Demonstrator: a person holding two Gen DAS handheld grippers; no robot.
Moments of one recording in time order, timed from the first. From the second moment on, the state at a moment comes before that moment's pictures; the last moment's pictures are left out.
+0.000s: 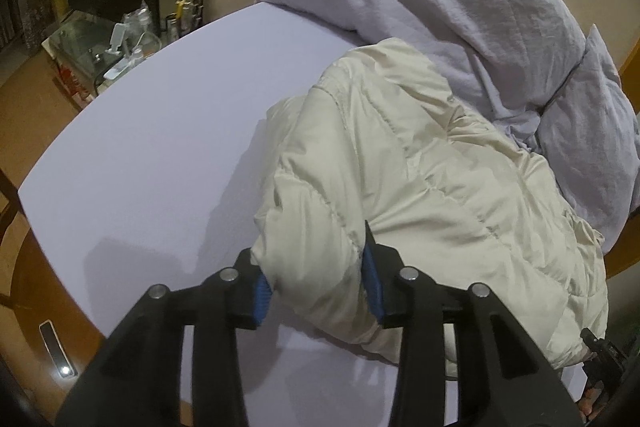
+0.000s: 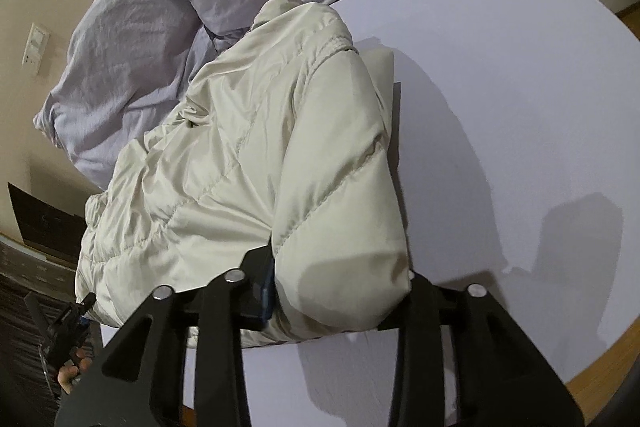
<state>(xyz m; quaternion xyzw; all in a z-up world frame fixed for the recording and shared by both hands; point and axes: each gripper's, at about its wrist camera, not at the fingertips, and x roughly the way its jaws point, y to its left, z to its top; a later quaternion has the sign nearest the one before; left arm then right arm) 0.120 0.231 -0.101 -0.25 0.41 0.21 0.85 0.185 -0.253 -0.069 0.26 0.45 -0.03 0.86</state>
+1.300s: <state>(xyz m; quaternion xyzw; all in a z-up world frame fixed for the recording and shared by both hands) 0.147 0.237 -0.082 -0.35 0.34 0.21 0.85 0.204 -0.148 -0.086 -0.06 0.45 -0.03 0.89</state>
